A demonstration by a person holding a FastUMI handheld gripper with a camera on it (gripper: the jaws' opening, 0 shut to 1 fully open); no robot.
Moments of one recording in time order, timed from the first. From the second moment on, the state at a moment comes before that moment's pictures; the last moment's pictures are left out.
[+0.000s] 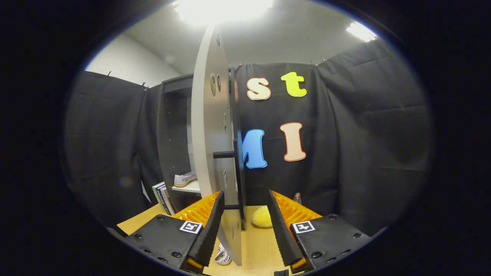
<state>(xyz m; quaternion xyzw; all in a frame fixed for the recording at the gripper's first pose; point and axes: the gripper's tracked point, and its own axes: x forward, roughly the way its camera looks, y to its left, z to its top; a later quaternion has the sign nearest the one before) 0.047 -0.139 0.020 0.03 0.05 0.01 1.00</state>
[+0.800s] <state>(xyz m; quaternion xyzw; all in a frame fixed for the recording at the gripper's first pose) -0.011 -0.016 0.044 0.03 0.06 0.05 1.00</state>
